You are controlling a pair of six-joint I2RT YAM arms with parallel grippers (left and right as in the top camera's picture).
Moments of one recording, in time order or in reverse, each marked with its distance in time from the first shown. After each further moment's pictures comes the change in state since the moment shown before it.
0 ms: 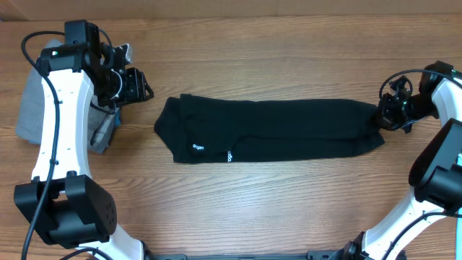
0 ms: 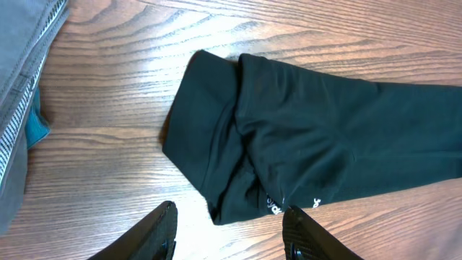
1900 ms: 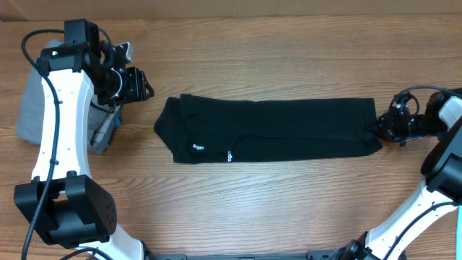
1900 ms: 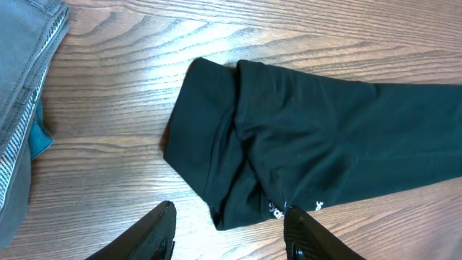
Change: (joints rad) left arm 0.000 0.000 0.000 0.019 0.003 0.022; right arm -0.140 0.151 -0.071 0.086 -0.275 -0.140
